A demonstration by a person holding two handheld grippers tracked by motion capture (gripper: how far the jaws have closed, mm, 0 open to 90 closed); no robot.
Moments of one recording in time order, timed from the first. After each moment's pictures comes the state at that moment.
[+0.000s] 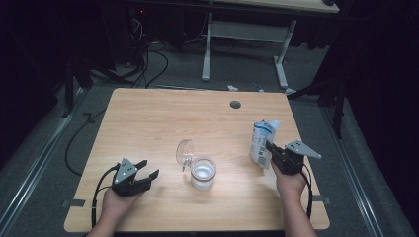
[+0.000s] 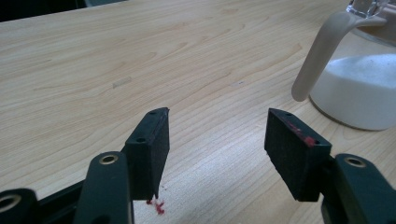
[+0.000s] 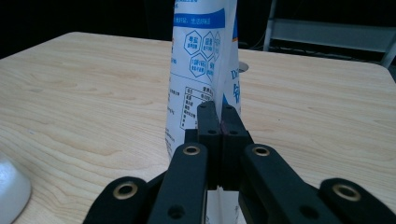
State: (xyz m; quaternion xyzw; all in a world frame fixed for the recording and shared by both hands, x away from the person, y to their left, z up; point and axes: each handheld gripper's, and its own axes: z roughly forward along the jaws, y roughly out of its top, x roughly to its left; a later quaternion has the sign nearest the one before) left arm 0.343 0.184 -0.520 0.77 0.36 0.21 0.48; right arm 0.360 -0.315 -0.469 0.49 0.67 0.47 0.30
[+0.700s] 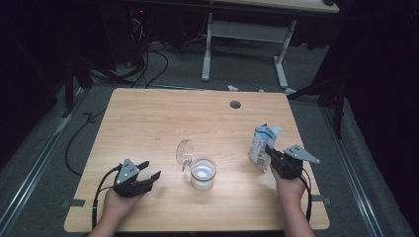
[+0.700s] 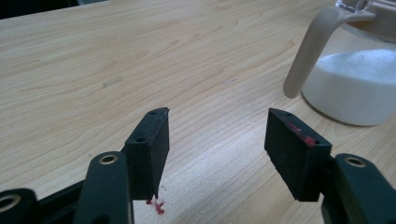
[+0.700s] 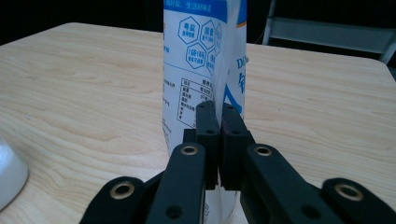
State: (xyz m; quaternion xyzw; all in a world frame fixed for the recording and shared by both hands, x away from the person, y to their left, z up) left arm 0.342 0.180 -0.521 0.78 0.35 0.21 0.48; right arm 0.350 -0.314 -0.479 0.48 0.68 0.46 0.31
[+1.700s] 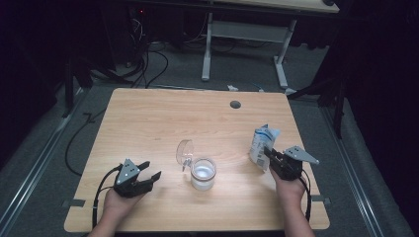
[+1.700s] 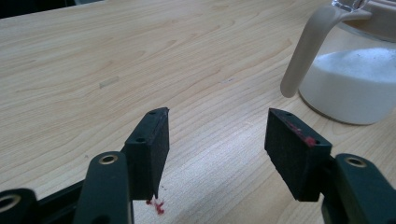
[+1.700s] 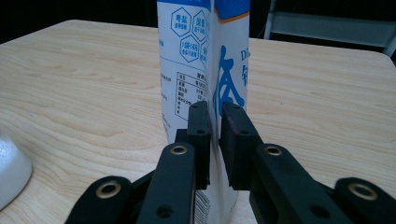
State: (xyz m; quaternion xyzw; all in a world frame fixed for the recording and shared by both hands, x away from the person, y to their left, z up) left arm 0.342 0.180 -0.521 0.78 0.35 0.20 0.48; right arm 0.349 -0.313 -0.481 0.49 0.68 0.46 0.30
